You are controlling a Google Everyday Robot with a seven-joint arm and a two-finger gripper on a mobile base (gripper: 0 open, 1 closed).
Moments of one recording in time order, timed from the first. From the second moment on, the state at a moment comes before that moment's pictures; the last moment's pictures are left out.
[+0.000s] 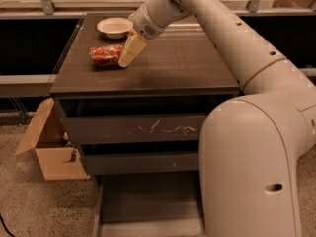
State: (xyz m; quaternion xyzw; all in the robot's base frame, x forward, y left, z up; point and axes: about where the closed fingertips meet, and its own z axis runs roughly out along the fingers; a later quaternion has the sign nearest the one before) arm 0.766 0.076 0.900 -0.64 0.65 0.15 0.38
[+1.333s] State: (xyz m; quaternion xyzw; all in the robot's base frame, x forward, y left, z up) arm 0.778 0.144 0.847 -0.65 0.64 0.18 0.36
